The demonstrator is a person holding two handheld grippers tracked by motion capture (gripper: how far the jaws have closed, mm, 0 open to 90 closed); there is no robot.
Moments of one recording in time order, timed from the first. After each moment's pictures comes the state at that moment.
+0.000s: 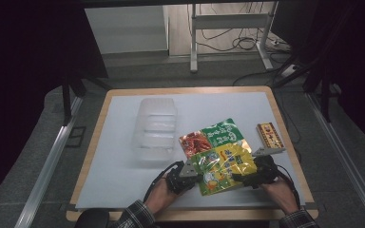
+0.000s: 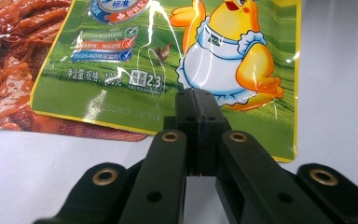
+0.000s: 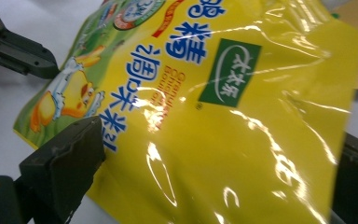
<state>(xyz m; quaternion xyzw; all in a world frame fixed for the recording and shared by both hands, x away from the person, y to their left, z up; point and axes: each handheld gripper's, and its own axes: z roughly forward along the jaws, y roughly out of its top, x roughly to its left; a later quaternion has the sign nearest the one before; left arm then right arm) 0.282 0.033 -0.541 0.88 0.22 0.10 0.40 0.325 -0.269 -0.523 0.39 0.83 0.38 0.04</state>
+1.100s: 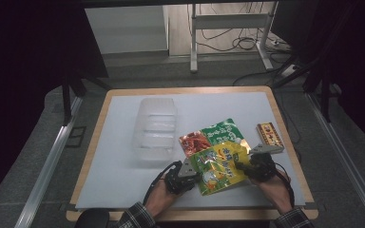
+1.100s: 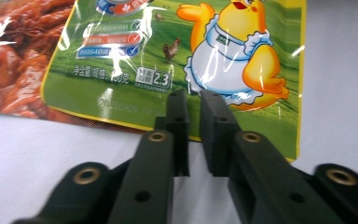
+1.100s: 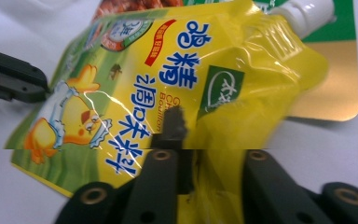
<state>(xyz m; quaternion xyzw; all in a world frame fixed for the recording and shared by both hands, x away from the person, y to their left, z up) 0.278 0.037 -0.537 0.87 0.25 0.11 0.40 0.317 -0.253 -0.499 0.41 0.82 0.38 0.10</state>
